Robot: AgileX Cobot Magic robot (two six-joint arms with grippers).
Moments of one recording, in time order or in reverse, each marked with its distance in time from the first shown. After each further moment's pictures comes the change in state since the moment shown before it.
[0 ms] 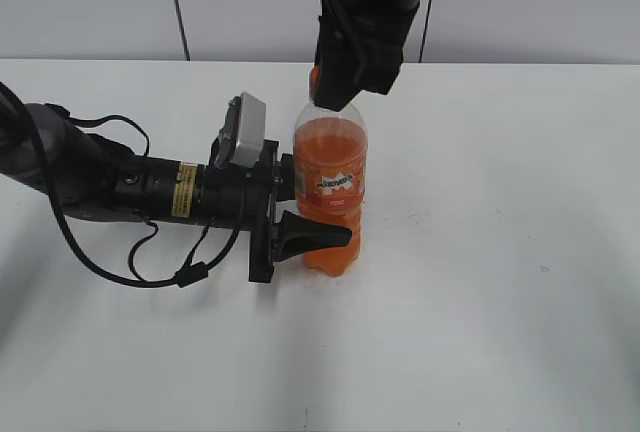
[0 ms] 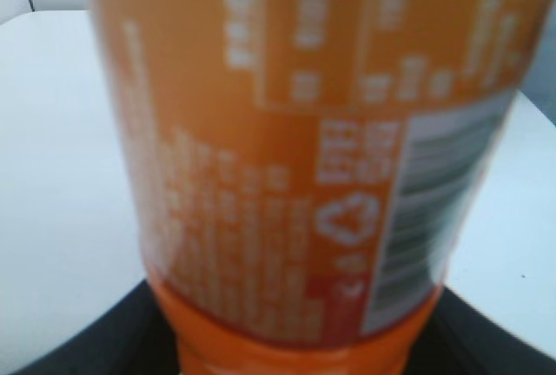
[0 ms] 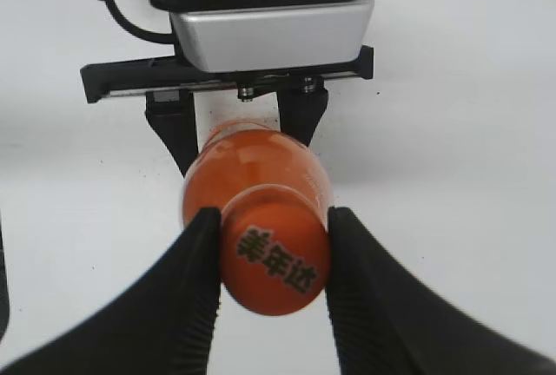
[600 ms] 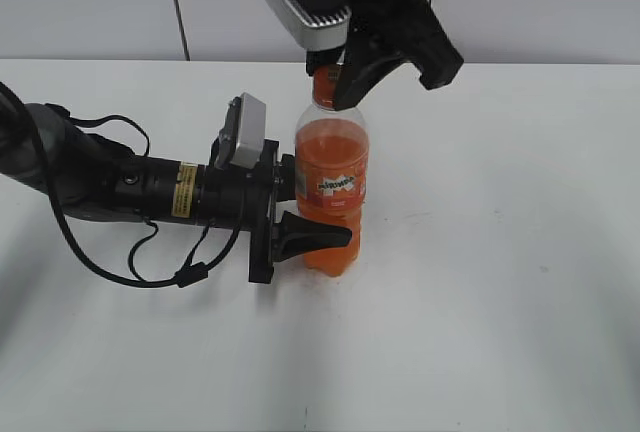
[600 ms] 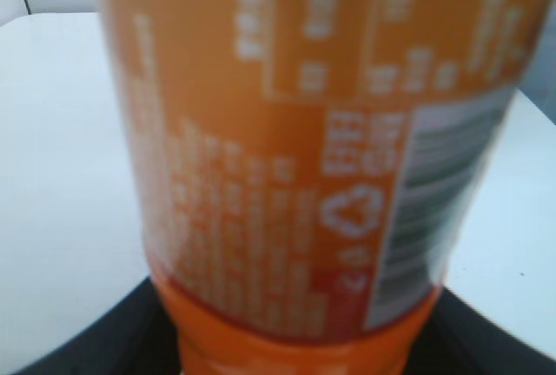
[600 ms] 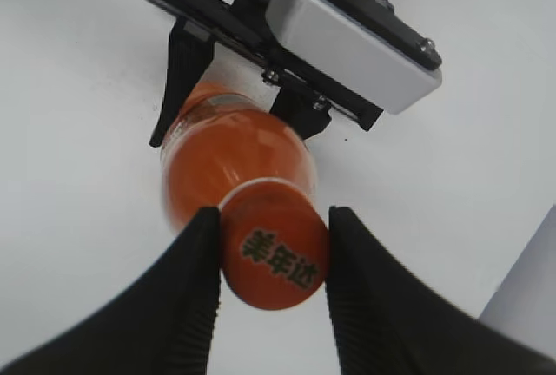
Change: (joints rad) left arm 0.000 0.000 0.000 0.005 -0.001 0.007; right arm 0.000 -0.004 0.000 0.003 0.014 -0.602
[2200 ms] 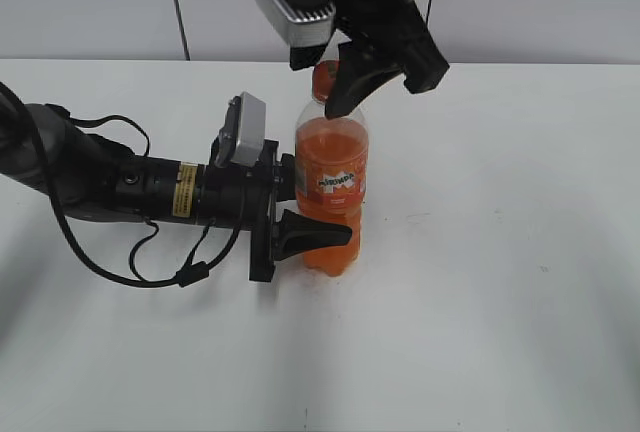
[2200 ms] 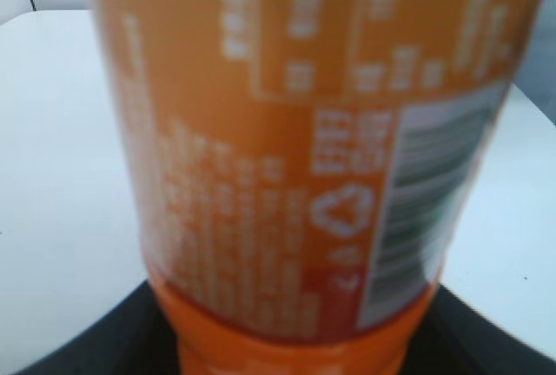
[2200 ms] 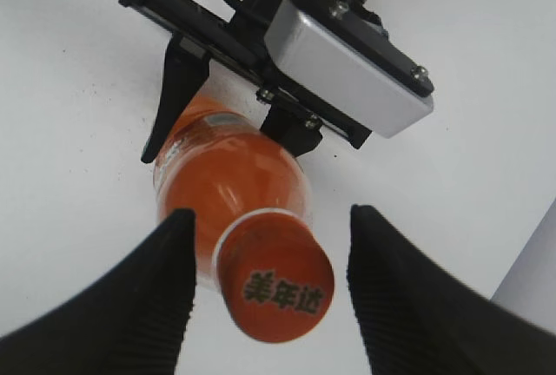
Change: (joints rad) left arm 0.000 0.000 0.000 -0.009 0.002 -0.008; right arm 0.000 0.001 -0.002 0.038 -0.015 -0.004
